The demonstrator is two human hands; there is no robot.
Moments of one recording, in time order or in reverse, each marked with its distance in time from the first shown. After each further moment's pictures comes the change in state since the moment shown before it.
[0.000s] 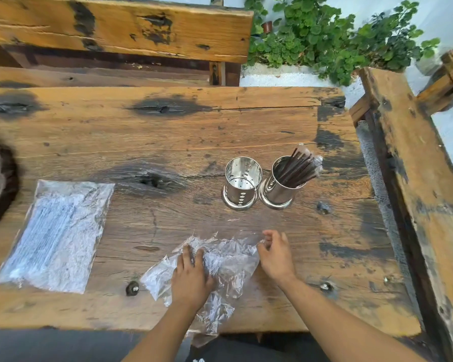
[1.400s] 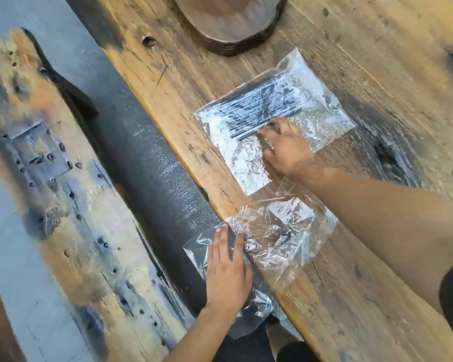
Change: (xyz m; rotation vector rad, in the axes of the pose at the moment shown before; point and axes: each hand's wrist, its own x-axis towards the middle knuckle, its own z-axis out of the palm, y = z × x) left_hand -0.109 -0.197 0.058 -0.504 0.239 -0.633; right_hand 0.008 -0.322 0.403 -0.898 -0.583 -1.176
